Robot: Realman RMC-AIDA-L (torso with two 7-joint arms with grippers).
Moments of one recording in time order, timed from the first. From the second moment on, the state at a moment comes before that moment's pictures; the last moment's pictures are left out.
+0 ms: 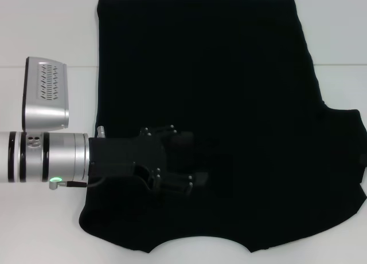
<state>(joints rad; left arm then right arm) -0.59 -2.14 0.83 0.71 1.96 1.54 -1.26 0.68 1.83 -0.58 -0.46 -2.53 -1.19 2.54</state>
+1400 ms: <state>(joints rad) -0.58 -2.16 0.82 0.70 1.96 1.55 -1.30 0.68 1.86 -0.57 -0.56 -2.52 -1.03 2.35</state>
